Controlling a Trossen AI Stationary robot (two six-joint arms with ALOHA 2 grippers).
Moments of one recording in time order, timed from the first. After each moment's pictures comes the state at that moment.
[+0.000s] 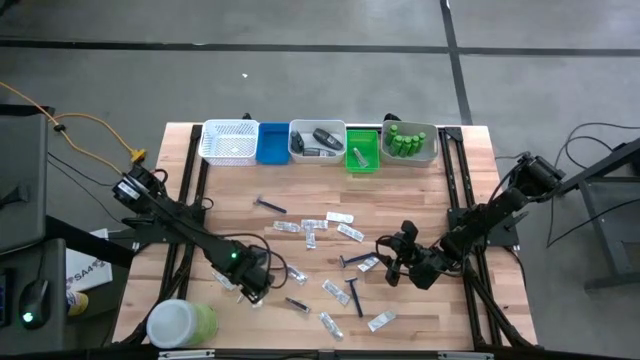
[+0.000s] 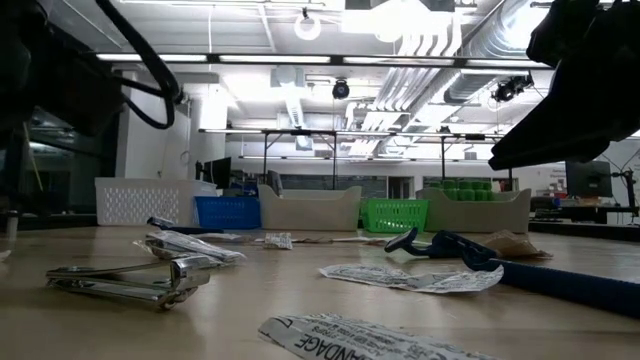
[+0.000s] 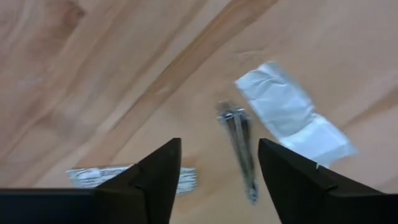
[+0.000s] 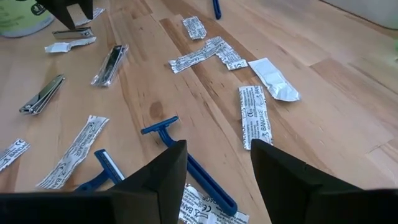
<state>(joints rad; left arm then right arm) -0.58 1.62 0.97 -0.79 0.12 -1.39 0.67 1.41 0.49 0.12 0.81 0.84</state>
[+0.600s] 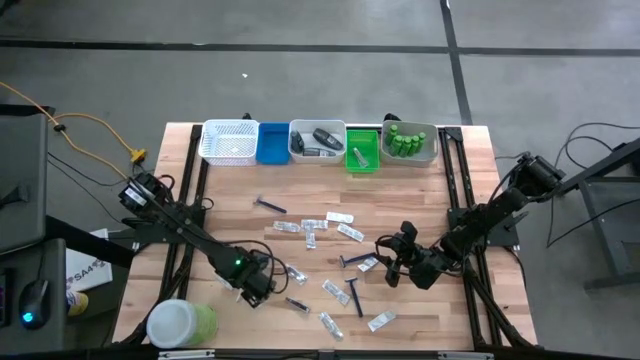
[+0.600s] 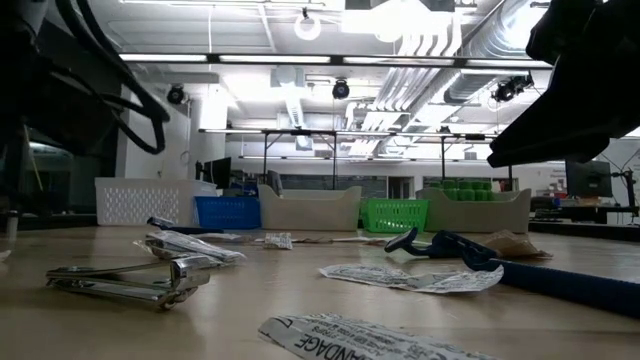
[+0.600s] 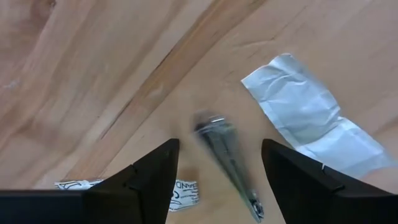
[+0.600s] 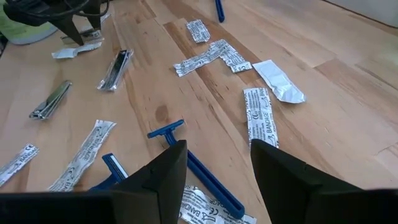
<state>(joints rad) -0.61 1.70 0.97 -0.77 0.13 -1.37 0.67 1.41 0.49 0.15 0.81 0.84</state>
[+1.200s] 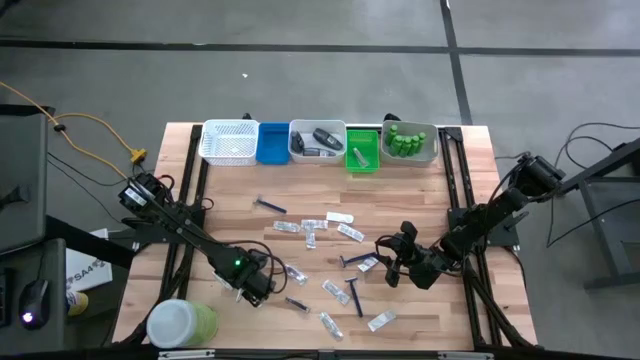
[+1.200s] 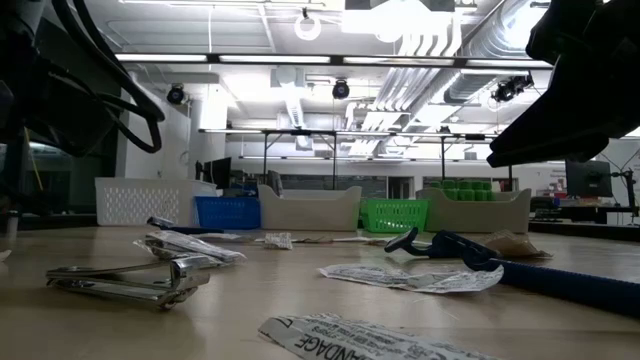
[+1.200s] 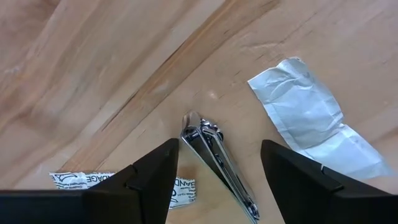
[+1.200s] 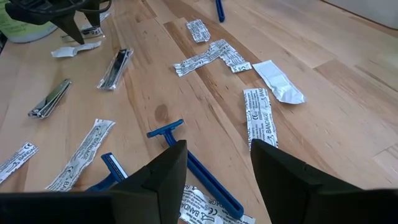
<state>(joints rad) -0.61 1.70 0.97 -0.78 0.12 -1.45 0.67 1.41 0.49 0.15 0.81 0.84</state>
